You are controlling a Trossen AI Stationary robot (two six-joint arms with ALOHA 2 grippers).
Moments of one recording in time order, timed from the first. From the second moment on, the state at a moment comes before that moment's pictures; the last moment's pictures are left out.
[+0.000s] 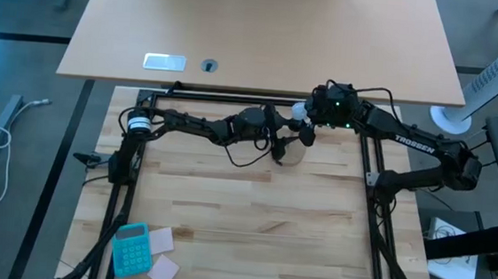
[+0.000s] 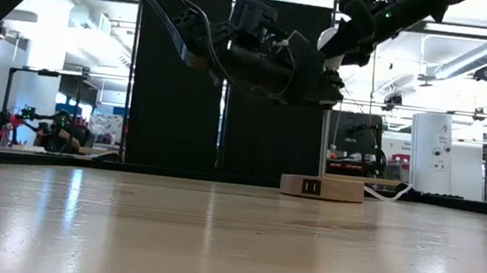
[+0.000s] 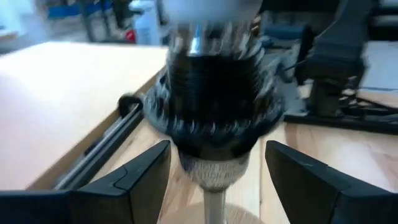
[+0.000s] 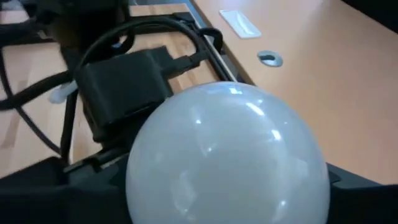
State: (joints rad) left arm 0.28 2.06 1.34 0.57 0.04 0.03; right arm -0.49 1.17 1.00 -0.31 -0.11 -0.19
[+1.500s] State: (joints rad) left arm 0.34 2.07 1.33 0.60 0.25 0.07; right arm -0.49 1.13 1.00 -0.31 -0.13 -0.16
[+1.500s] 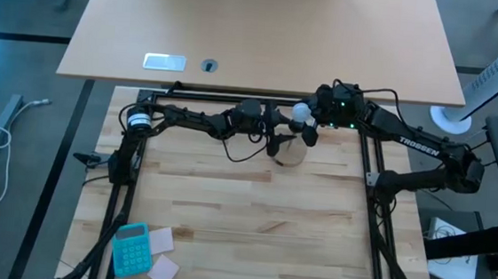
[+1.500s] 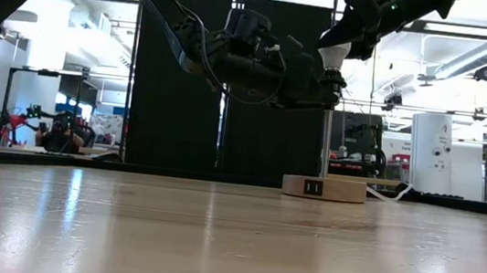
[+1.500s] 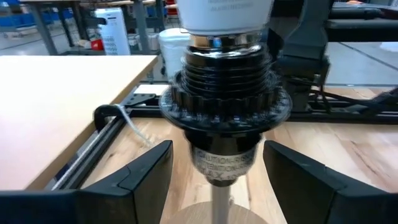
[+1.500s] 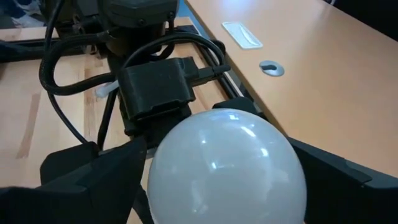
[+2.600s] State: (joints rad) left arm 0.34 2.07 1.33 0.57 0.27 0.04; right arm -0.49 1.07 1.00 -0.30 -0.14 -0.13
